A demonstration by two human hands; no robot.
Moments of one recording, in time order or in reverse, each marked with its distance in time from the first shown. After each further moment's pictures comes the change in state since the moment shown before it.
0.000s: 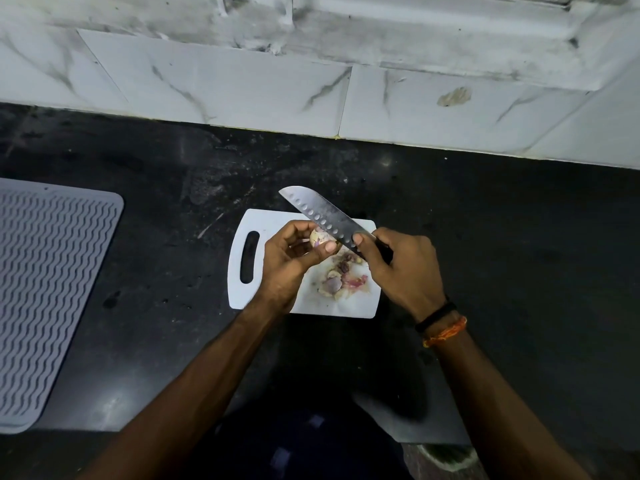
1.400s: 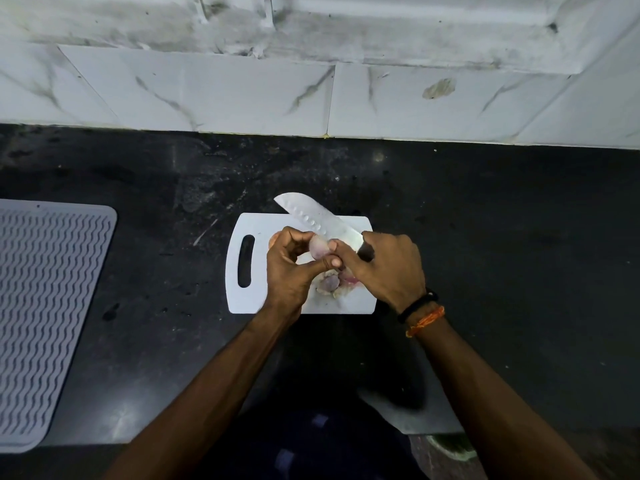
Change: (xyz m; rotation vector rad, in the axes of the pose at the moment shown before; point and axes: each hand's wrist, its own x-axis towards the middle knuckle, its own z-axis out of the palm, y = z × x) left_hand -0.006 -0.012 0.009 0.132 0.029 0.141; right_hand -0.002 -0.003 0.019 -0.060 -0.117 0.153
